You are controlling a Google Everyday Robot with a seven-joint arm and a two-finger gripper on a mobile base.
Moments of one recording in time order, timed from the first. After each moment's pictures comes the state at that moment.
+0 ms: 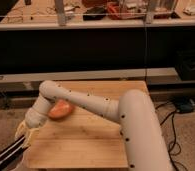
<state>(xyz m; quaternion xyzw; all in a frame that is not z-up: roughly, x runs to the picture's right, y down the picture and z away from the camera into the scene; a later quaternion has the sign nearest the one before) -0.336 0.233 0.649 -0.50 -0.55 -0.19 0.64</state>
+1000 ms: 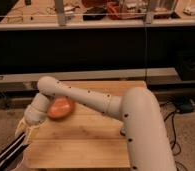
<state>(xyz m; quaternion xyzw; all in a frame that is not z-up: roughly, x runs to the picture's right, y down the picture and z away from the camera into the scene) -0.332 0.217 0.634 -0.49 -0.53 -0.21 0.66</state>
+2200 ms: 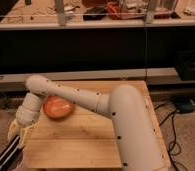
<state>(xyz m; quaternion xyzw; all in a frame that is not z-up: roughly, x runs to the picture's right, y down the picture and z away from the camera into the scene) -0.347 0.223 0.624 -0.50 -0.54 -0.27 0.63</state>
